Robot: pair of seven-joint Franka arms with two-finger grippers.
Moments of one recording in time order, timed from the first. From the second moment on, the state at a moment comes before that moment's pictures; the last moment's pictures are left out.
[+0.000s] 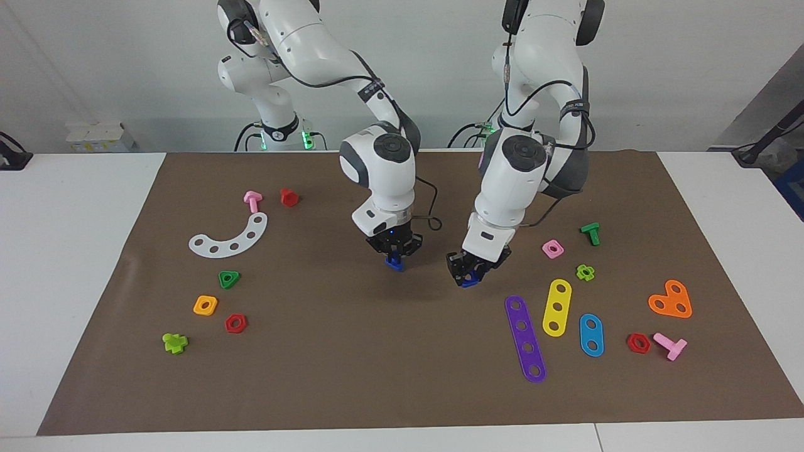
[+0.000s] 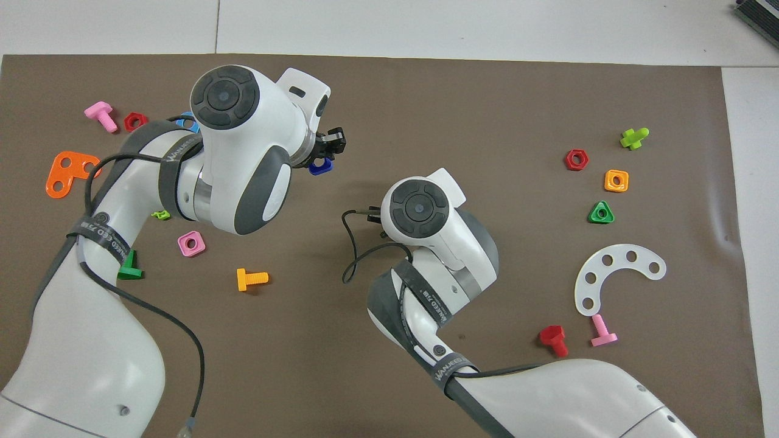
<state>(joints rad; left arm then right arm) -0.48 0.44 0.03 -1.52 -0.09 2.13 -0.63 0.53 0.44 0.05 -1.75 -0.10 2.28 0.82</state>
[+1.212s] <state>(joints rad) -0.69 0.53 0.03 -1.49 -0.09 2.17 -0.70 0.22 0.05 0.04 -1.74 -0.10 1.98 0.59</state>
